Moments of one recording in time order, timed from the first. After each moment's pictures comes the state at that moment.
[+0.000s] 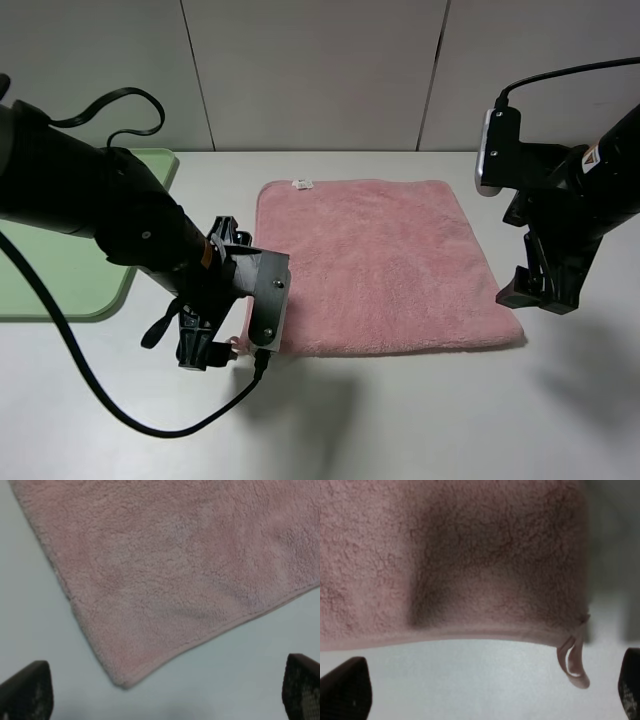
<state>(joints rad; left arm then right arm) -0.74 1.79 -0.79 0.21 0.24 0.80 0.36 1.38 -0.78 0.01 0.75 -0.95</state>
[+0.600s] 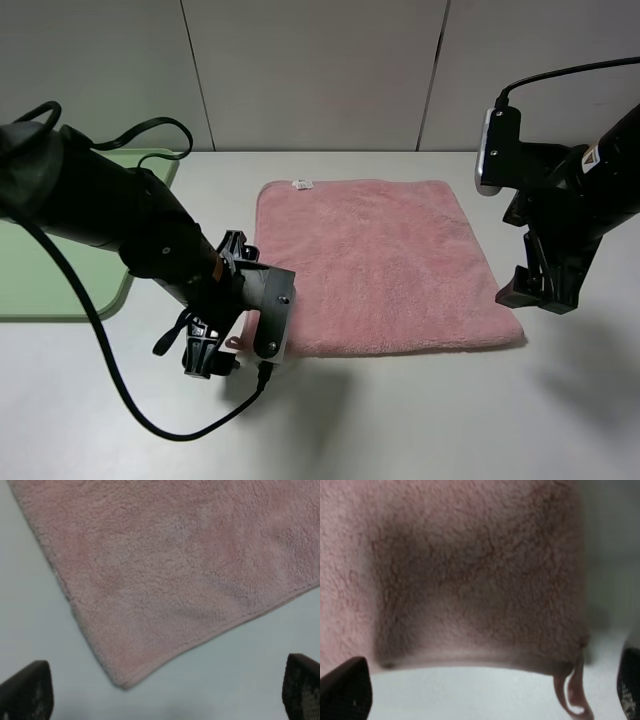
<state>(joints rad) -0.74 1.88 -0.80 0.22 0.20 0.84 0.36 1.38 -0.78 0.01 0.75 -0.95</state>
